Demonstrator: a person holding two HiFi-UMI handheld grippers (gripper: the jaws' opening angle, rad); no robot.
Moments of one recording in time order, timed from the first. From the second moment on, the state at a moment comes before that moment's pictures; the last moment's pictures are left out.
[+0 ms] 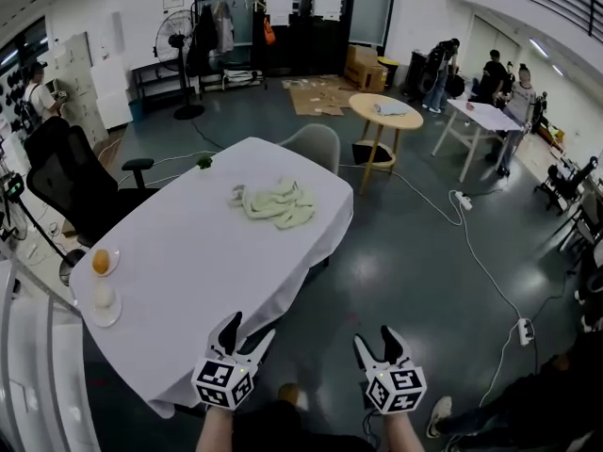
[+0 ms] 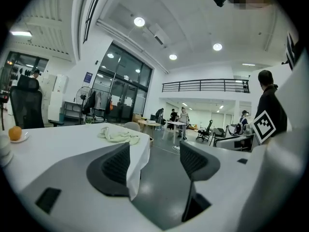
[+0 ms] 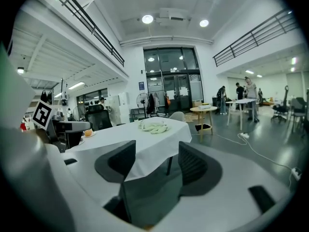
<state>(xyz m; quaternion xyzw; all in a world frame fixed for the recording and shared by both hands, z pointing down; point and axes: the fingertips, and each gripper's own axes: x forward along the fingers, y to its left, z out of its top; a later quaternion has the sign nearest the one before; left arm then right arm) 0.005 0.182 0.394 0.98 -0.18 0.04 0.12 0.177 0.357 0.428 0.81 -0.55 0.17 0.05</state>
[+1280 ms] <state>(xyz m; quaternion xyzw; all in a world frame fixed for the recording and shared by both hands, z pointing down) 0.066 0.085 0.428 0.97 -0.19 0.06 0.14 0.236 0.247 0.462 0.80 -0.57 0.20 0.06</state>
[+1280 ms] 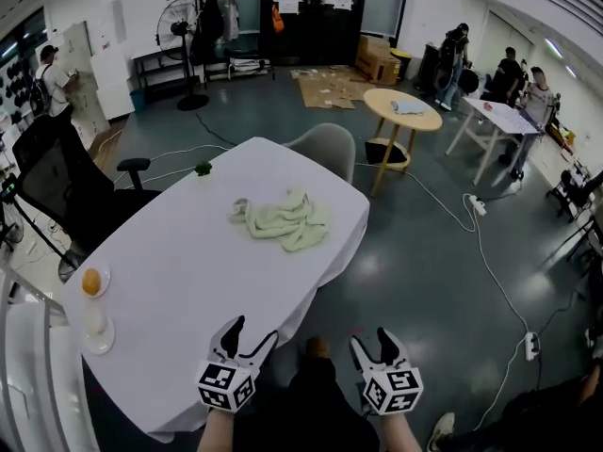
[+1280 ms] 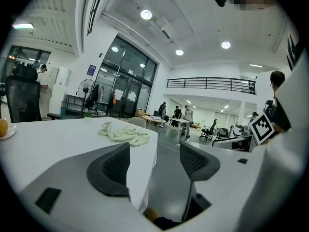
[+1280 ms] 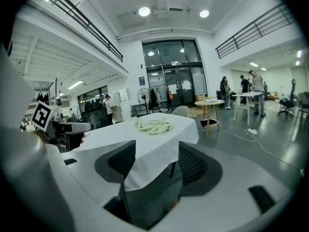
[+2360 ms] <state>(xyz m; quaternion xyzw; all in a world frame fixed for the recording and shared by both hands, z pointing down) 0.186 -0.052 0.400 0.95 -0.28 0.05 0.13 0.375 0.072 0.441 0.73 -0.65 0.19 0.08</state>
